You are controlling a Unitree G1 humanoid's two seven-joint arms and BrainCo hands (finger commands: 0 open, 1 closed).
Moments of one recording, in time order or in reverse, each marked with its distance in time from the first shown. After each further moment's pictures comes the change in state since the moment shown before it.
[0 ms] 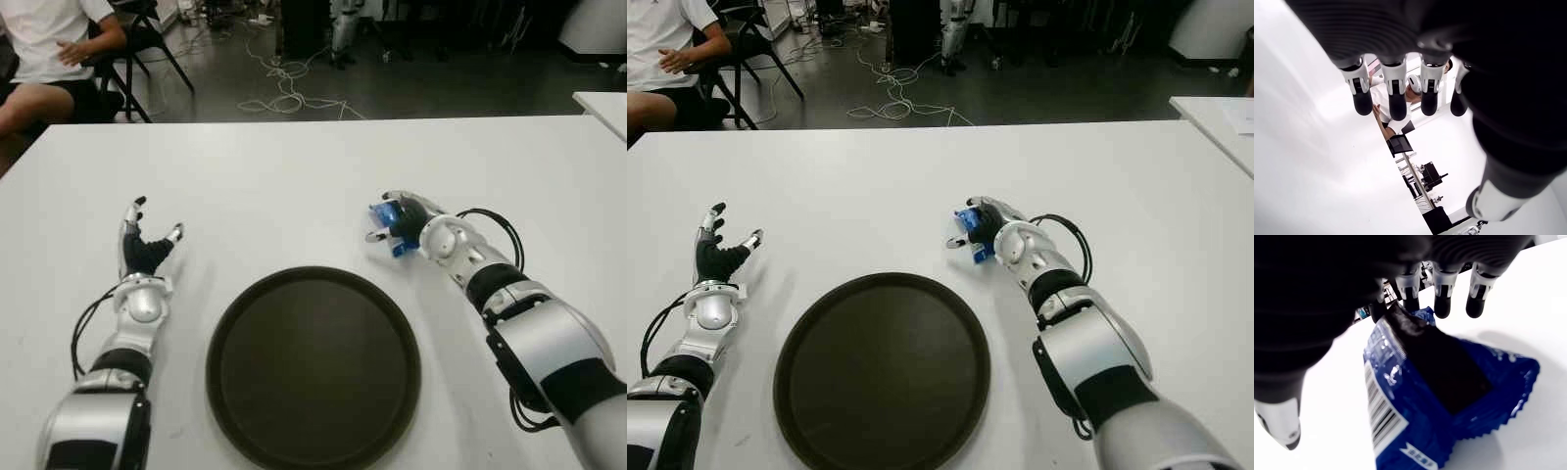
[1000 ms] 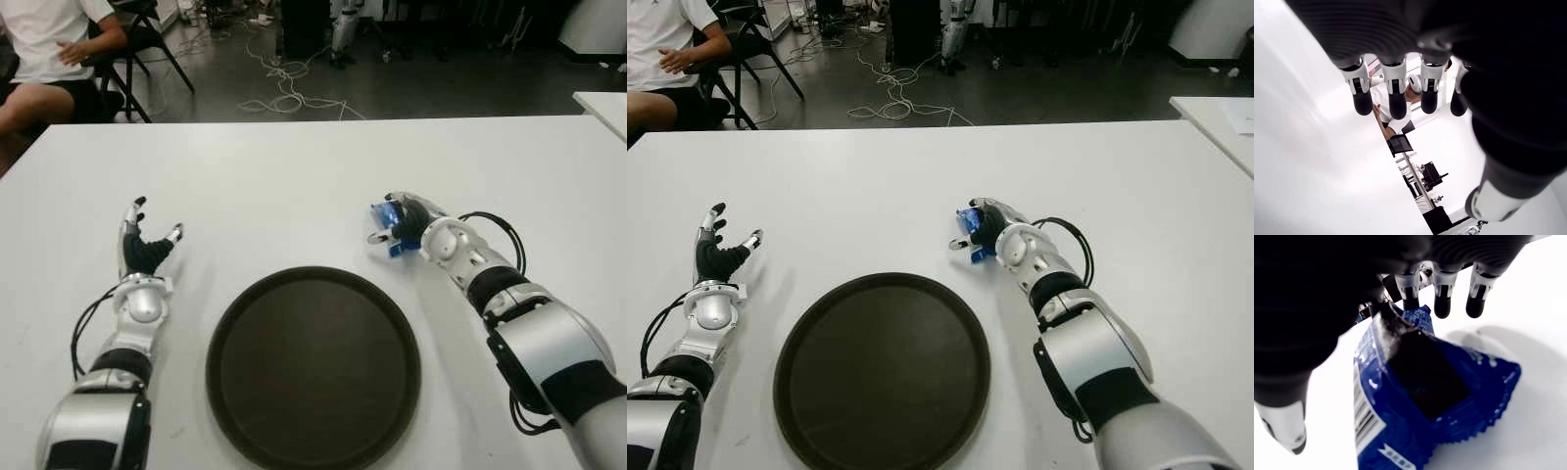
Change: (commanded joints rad) left arm 0.003 0.000 0.000 -0.001 0.000 -0.004 -0.001; right arm 0.024 -0.008 0.009 0.003 -0.005 -0.016 -0.017
